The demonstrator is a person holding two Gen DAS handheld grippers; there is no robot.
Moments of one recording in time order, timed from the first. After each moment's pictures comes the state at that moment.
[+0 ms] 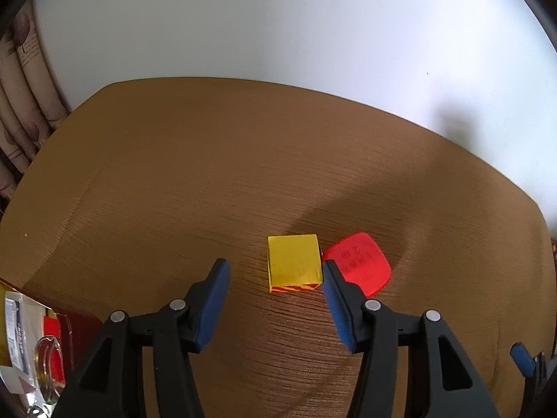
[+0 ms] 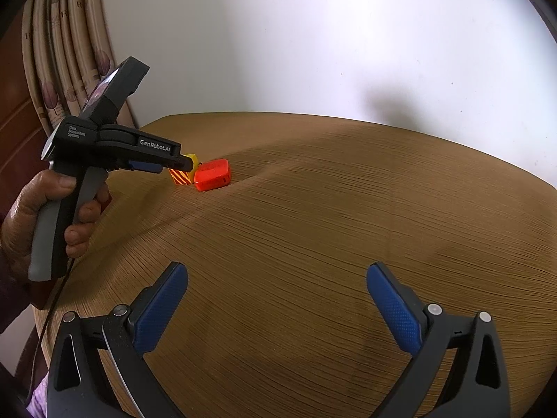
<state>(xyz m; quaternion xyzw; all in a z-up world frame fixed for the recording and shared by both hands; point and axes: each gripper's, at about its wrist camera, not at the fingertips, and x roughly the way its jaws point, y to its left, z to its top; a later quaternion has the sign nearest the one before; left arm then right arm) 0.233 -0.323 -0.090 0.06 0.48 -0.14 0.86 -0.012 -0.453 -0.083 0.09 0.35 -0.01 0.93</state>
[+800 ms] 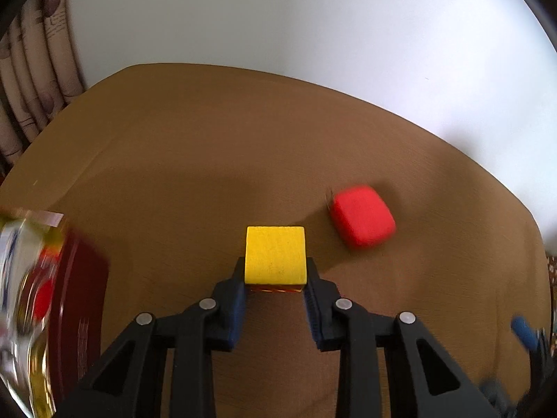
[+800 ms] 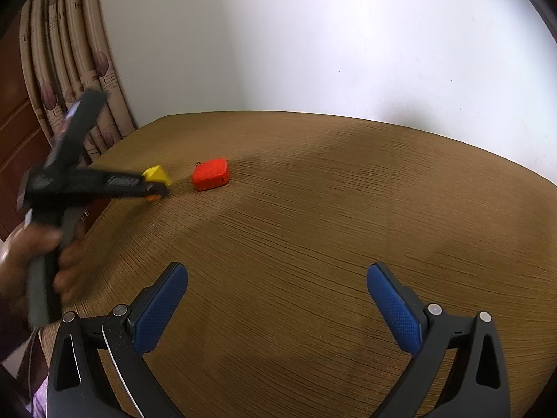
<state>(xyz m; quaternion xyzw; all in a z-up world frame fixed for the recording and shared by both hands) 0.162 -0.272 -0.100 0.02 0.47 -0.13 0.88 -0.013 -0.455 -0.082 0.09 0.35 -0.01 0.93</state>
